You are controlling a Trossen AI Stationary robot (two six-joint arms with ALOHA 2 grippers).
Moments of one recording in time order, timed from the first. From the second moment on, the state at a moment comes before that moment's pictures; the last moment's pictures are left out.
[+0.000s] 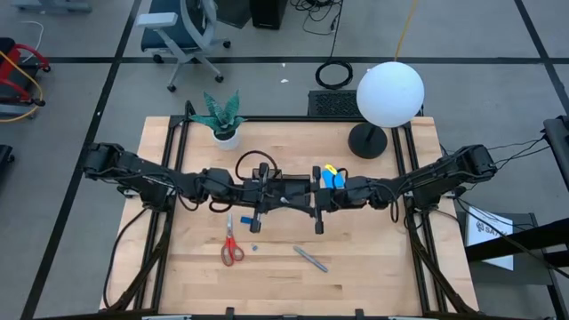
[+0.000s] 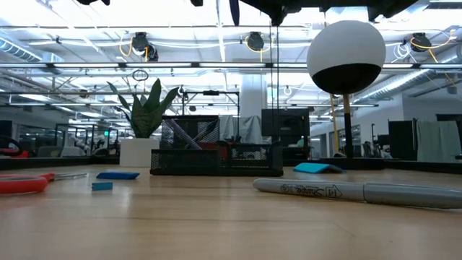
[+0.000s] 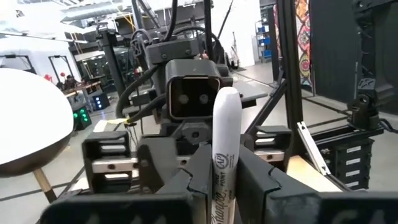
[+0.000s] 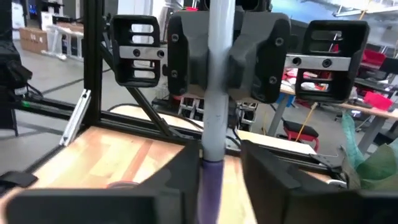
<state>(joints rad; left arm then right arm) -0.17 1.41 0.84 0.65 0.00 0.20 0.19 1.46 0.78 0.67 0.15 -0.20</state>
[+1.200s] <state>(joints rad) -0.18 1.35 0.84 0.60 0.10 -0.38 0.47 1.65 0.78 1.05 0.62 -2.57</state>
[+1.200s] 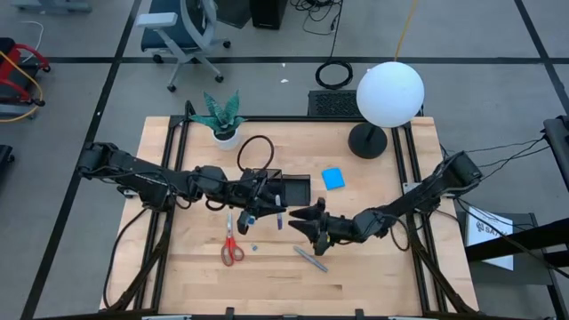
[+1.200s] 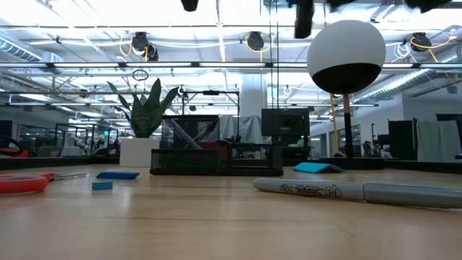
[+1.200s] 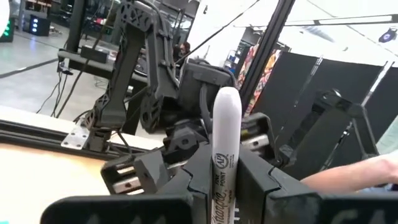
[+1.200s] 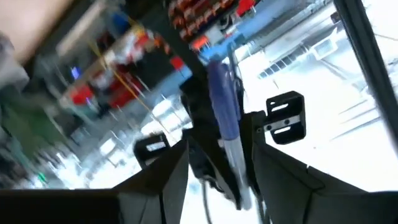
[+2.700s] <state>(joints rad) -0.12 1.45 0.88 0.67 0.12 -0.37 0.44 1.68 0.81 1.10 0.71 -2.31</state>
